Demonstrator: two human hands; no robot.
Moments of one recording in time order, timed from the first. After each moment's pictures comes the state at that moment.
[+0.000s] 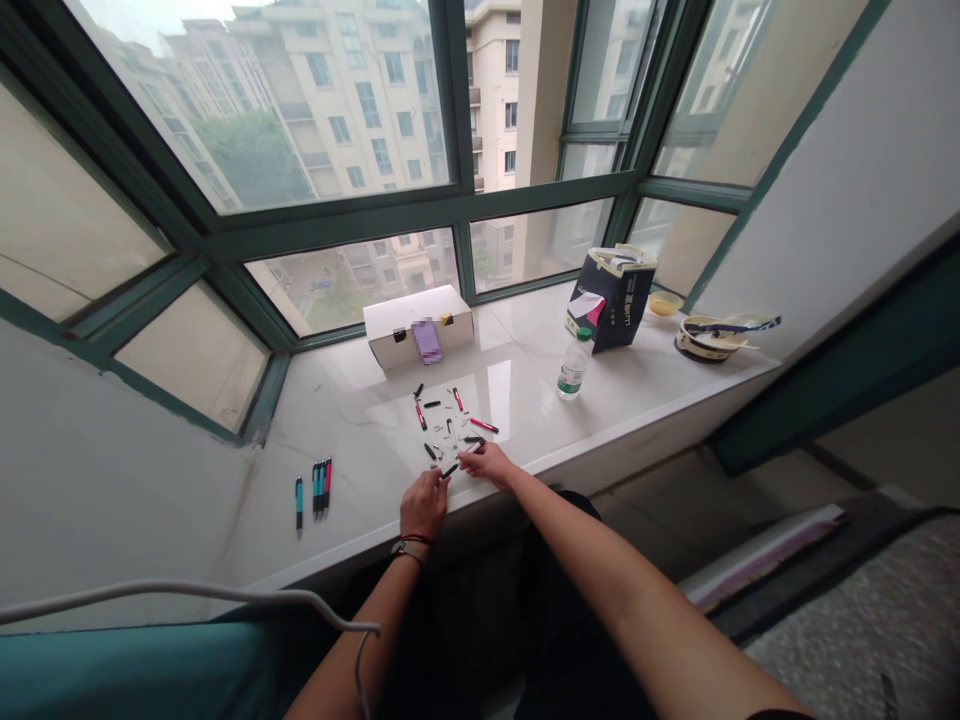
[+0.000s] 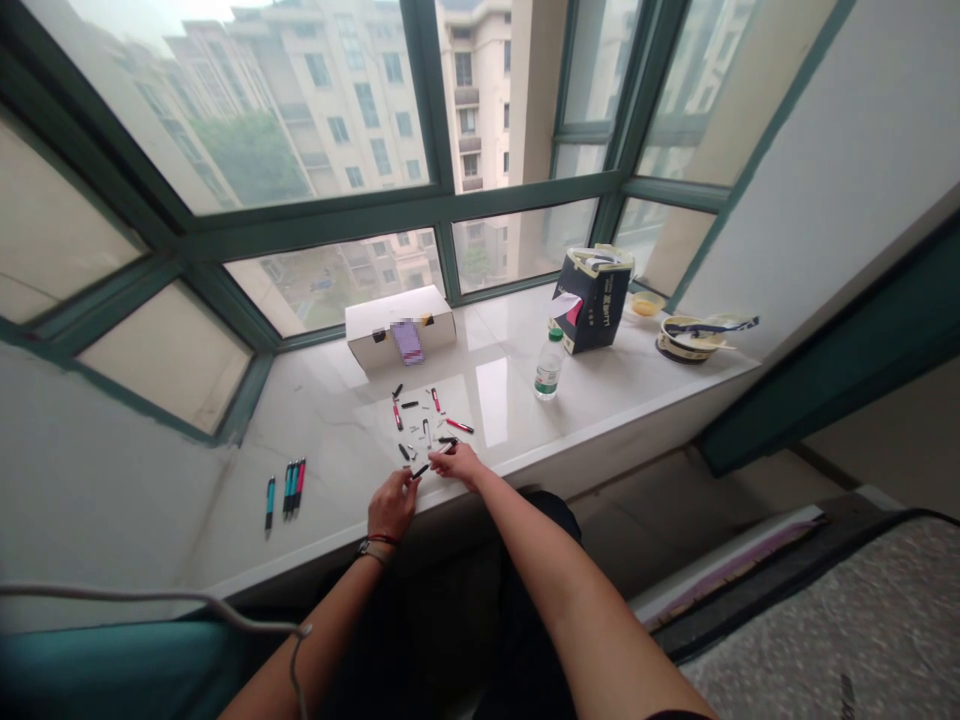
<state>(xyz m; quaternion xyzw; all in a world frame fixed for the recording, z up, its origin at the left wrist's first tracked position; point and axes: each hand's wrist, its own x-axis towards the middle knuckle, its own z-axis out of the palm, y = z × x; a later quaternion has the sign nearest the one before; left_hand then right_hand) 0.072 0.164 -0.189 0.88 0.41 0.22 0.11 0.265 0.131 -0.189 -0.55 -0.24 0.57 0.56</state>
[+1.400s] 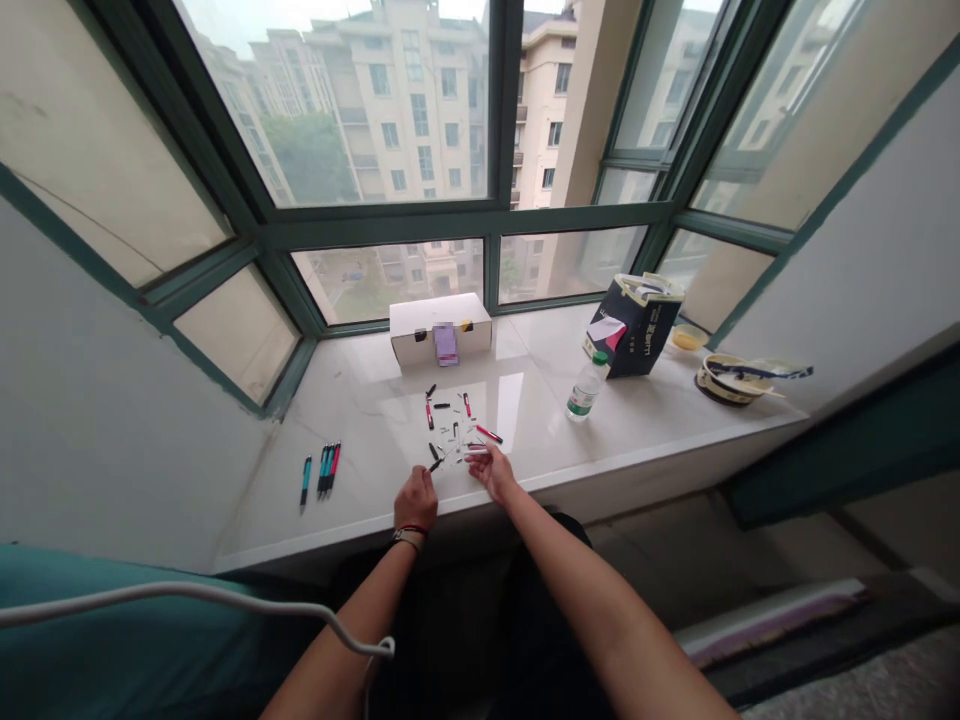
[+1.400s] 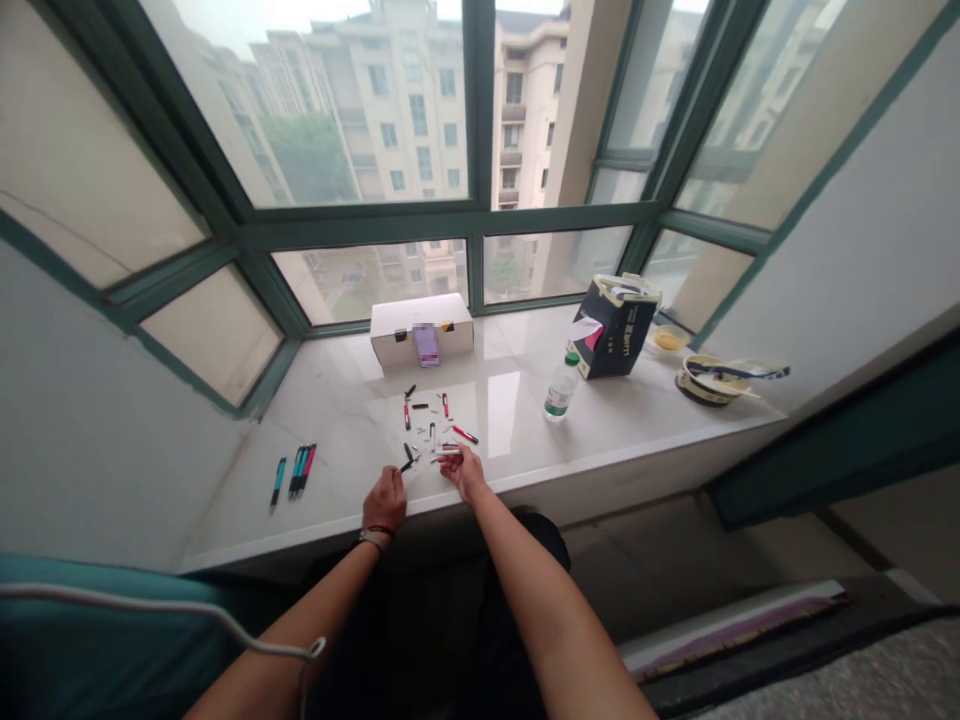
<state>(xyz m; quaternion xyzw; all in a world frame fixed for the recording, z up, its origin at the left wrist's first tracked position) 0.079 0.165 -0.188 0.79 0.56 0.20 0.13 0.264 0.131 -0.186 -0.48 -0.06 0.57 0.66</state>
